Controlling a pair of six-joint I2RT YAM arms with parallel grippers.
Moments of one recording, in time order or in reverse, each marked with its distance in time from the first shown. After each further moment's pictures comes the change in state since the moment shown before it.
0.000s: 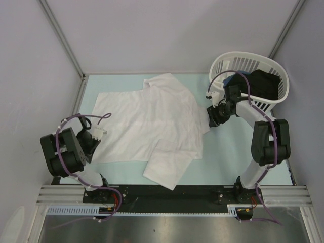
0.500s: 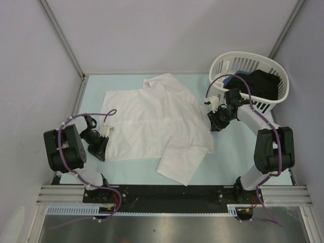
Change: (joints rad) left arm -0.077 0.042 0.000 -0.003 0.262 -0.109; right arm 0.023 -0.087 -0.062 -0.070 -0.019 -0.097
